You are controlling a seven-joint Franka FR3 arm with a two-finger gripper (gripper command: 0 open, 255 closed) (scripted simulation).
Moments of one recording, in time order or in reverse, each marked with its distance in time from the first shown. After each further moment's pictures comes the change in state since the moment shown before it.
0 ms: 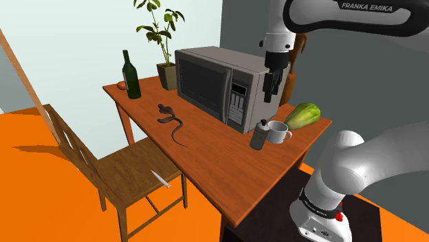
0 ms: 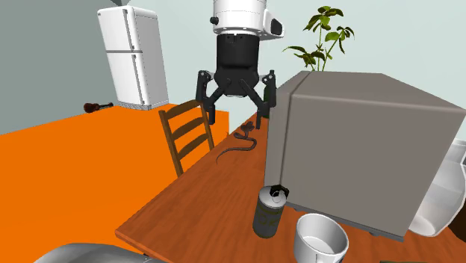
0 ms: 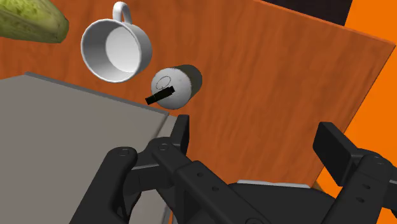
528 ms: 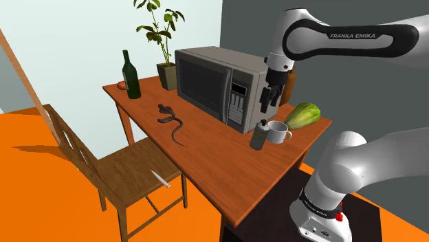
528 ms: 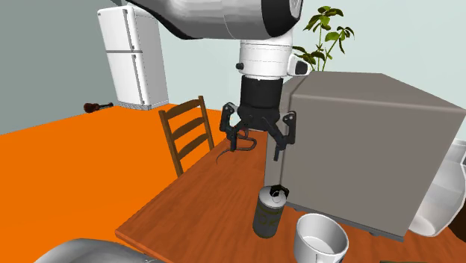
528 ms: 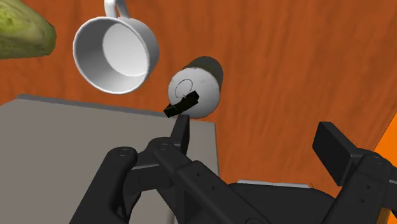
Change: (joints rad) arm -0.072 -0.059 -0.079 -0.216 -0.022 0.246 0.029
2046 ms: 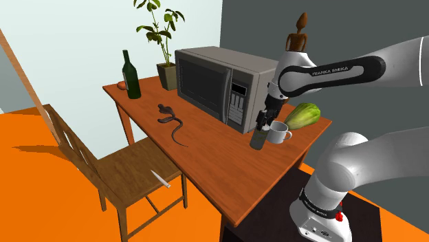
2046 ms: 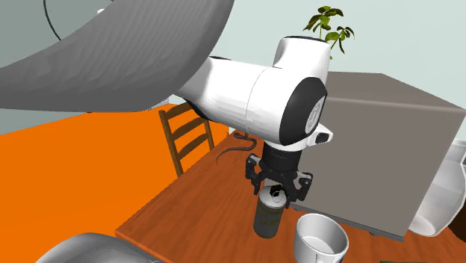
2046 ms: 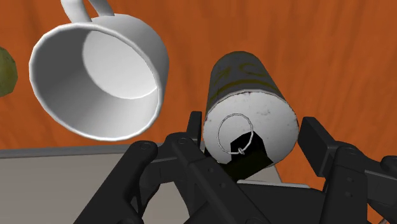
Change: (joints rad) arm -0.095 0.037 -0.126 -0.299 -0.036 0.442 0.010
